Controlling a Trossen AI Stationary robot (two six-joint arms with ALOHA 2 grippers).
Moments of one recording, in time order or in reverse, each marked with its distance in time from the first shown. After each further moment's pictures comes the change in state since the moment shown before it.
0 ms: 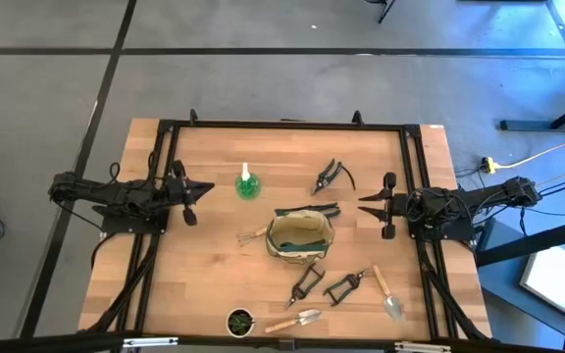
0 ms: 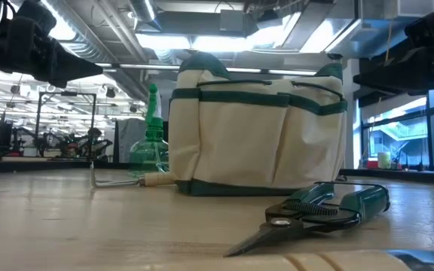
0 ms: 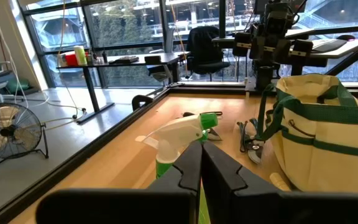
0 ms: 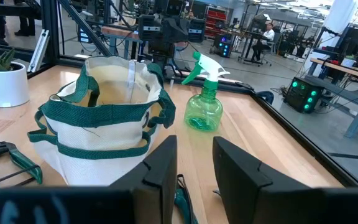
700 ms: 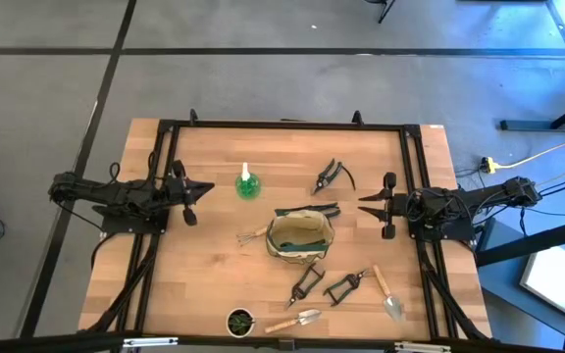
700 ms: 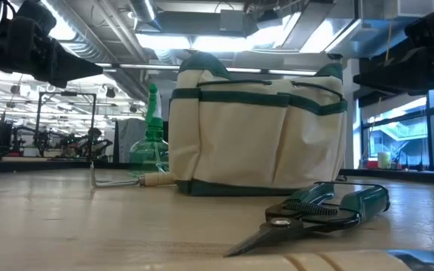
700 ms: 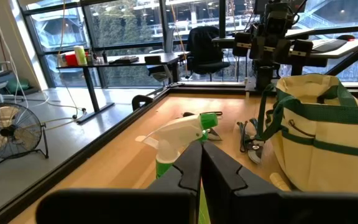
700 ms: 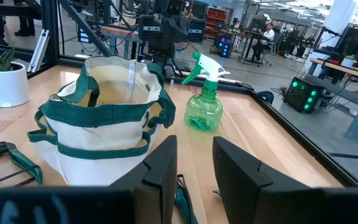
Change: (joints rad) left arm 0.000 0.000 0.000 0.000 0.000 0.000; right arm 0.000 0.000 0.000 0.000 0.000 0.000
